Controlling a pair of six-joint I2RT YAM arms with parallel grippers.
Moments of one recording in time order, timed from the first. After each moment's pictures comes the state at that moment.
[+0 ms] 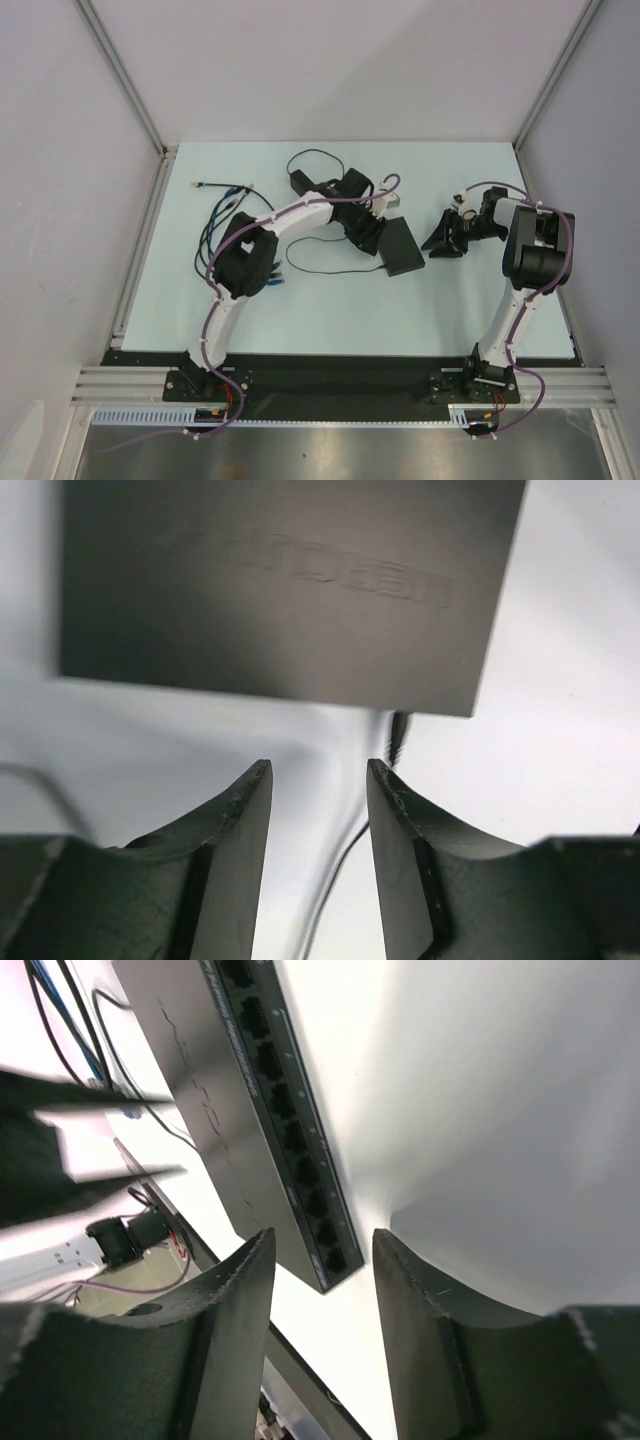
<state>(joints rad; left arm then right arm) -0.73 2.30 1.87 -0.63 0.49 0.16 -0.19 2.03 1.26 -0.68 -0.88 0.02</state>
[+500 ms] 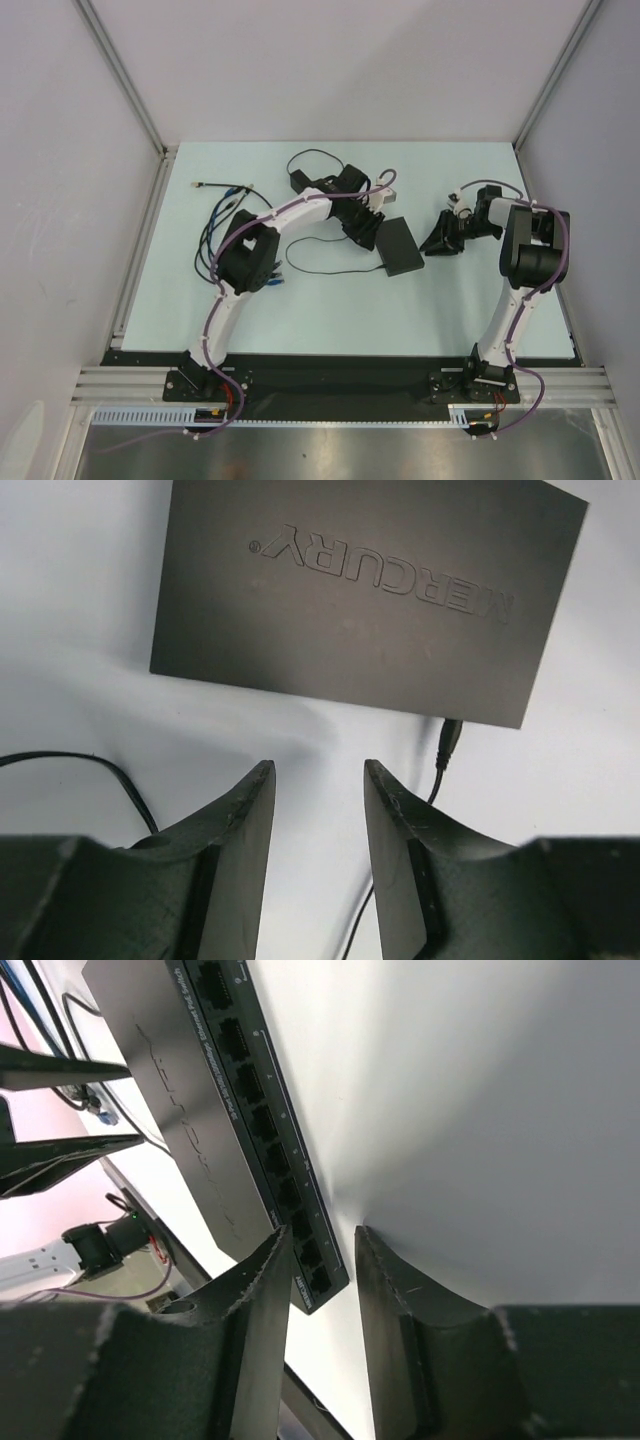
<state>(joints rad) -0.67 2.32 1.93 -0.65 0.50 0.17 -0.17 2.05 1.27 -0.65 -0.84 0.03</state>
